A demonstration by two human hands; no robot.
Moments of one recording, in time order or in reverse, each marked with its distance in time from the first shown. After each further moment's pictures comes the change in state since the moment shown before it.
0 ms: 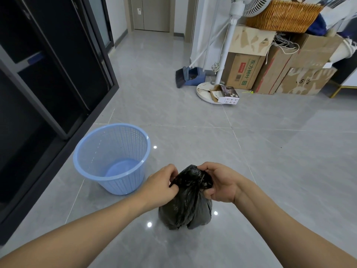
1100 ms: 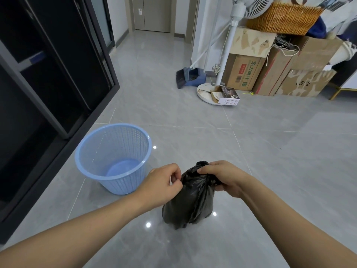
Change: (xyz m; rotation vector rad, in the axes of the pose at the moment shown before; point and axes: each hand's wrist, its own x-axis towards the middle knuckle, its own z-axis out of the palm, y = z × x) left_hand -0.015 0.020 -0.017 -0.042 0.091 0.075; right_hand -0.008 -0.012 -0.004 -0.516 0.315 -0.273
